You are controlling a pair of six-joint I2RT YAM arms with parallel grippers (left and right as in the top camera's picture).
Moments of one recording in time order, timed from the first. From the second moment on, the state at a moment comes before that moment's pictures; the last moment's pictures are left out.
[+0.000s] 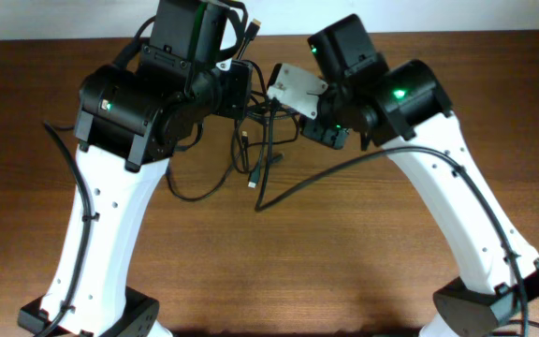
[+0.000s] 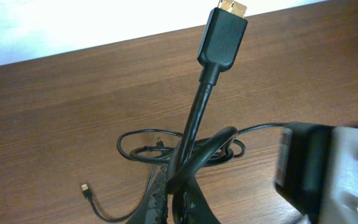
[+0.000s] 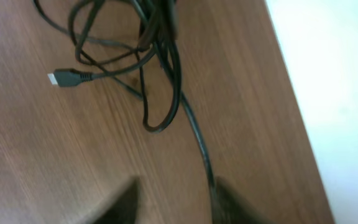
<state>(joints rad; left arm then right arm) -0.45 1.74 2.35 -1.41 -0.09 -0.15 0.54 1.81 2.09 -1.31 -0.02 -0.70</state>
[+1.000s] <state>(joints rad) -0.45 1.75 2.35 -1.47 -0.18 -0.15 0.54 1.54 2.09 -1.17 0.03 -0.42</state>
